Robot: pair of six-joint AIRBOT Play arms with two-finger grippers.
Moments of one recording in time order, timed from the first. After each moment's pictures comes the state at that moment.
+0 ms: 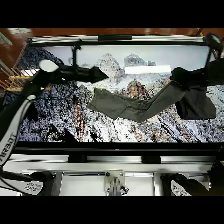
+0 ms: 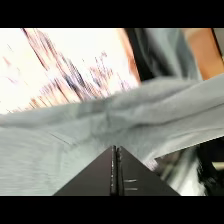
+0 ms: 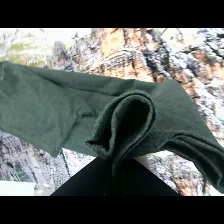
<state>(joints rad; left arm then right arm) -0.26 -1.58 1.57 0.48 -0.96 -1.14 0.01 -1.17 1.45 1.85 -1.30 -1.43</state>
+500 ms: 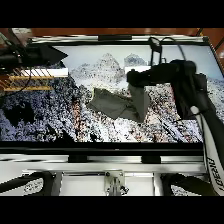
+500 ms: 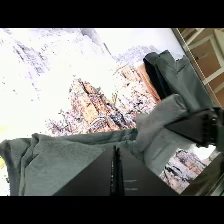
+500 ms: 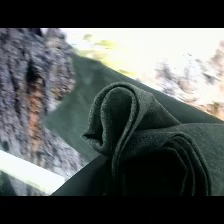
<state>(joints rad) 0.02 -1.31 1.57 0.57 -1.12 -1.14 0.36 -1.40 1.45 1.93 -0.92 -1.44</state>
